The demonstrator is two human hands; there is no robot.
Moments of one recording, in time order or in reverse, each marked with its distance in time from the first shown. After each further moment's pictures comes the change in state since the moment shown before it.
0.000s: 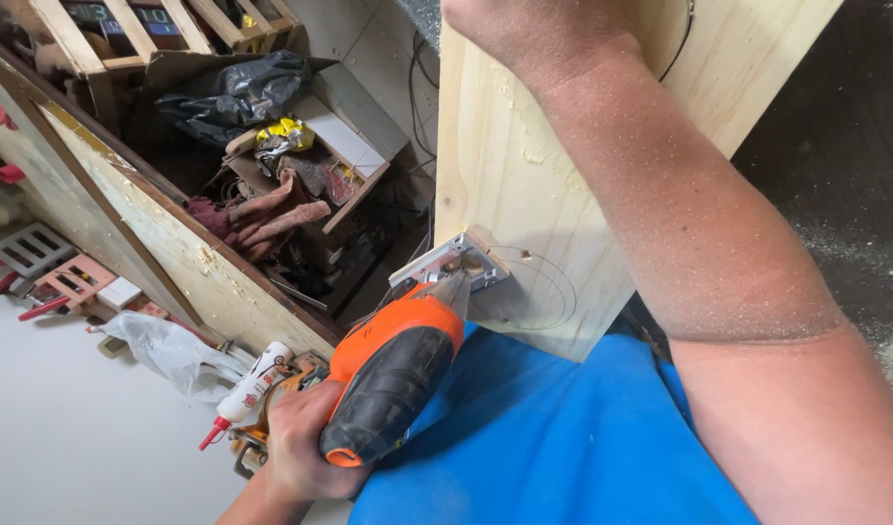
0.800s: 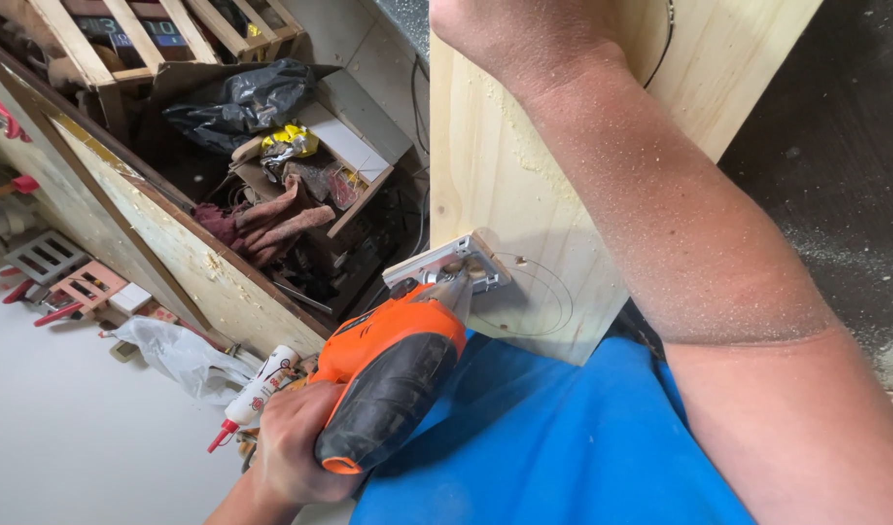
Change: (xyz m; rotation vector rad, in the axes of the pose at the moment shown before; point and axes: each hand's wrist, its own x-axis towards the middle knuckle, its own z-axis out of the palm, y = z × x) left_hand 0.012 0.006 -0.011 0.031 -0.061 0.056; right_hand -0.026 0.013 0.014 0.016 -0.017 -0.052
